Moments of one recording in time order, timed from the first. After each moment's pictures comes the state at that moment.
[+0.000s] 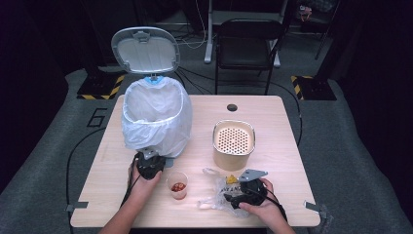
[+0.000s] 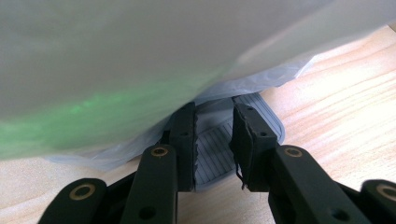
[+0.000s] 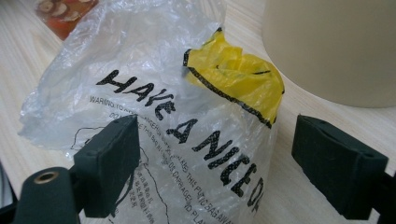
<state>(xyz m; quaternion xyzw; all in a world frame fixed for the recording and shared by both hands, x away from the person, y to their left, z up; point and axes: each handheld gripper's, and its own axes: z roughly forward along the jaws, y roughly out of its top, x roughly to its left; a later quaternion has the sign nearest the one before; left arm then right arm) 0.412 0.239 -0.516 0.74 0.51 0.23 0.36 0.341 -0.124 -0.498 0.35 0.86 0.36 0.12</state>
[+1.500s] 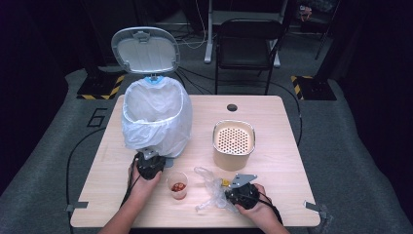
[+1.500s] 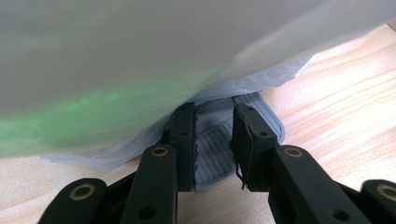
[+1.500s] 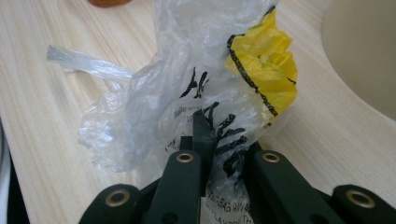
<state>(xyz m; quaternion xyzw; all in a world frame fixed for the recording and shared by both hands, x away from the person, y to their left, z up) 0.412 0.239 -0.517 0.74 0.51 0.23 0.36 0.340 -0.108 -0.510 0.28 0.89 0.35 0.10</state>
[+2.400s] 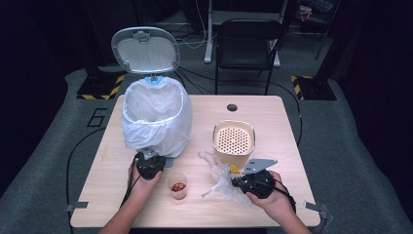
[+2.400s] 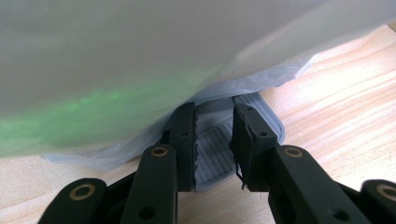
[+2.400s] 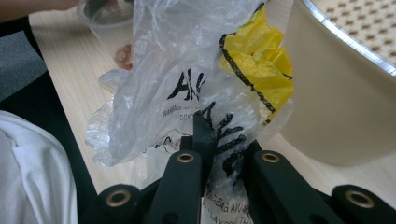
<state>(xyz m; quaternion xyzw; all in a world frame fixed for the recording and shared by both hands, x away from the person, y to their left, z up) 0.412 0.239 -0.517 0.74 0.51 0.23 0.36 0.336 -0.131 -0.416 0.28 0.87 0.39 0.10</state>
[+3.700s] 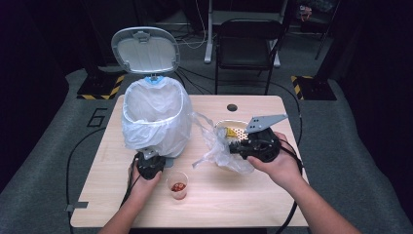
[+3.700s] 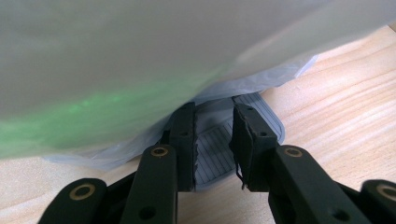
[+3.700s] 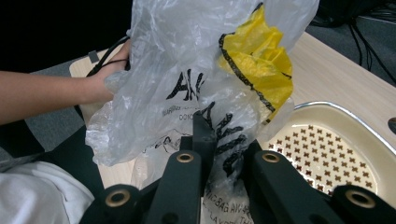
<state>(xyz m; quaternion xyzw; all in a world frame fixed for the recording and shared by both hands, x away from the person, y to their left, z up) 0.412 0.239 -0.517 0.74 0.51 0.23 0.36 0.371 -0.117 -0.291 0.25 0.86 0.44 0.10</state>
